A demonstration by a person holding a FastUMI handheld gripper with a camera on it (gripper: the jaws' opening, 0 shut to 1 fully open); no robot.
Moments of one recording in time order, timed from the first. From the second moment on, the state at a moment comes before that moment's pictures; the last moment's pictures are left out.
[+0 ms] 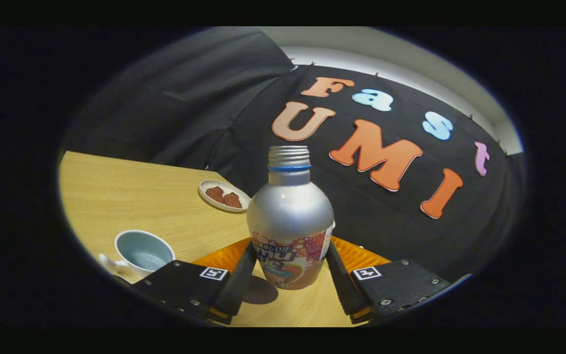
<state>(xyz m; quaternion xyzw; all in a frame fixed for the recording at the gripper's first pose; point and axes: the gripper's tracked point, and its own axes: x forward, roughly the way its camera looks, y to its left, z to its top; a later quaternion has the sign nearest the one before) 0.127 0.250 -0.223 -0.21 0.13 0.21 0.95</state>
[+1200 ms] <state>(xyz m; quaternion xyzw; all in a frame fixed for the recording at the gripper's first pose) 0.127 0.231 -0.325 -0.03 0.25 0.21 0.94</state>
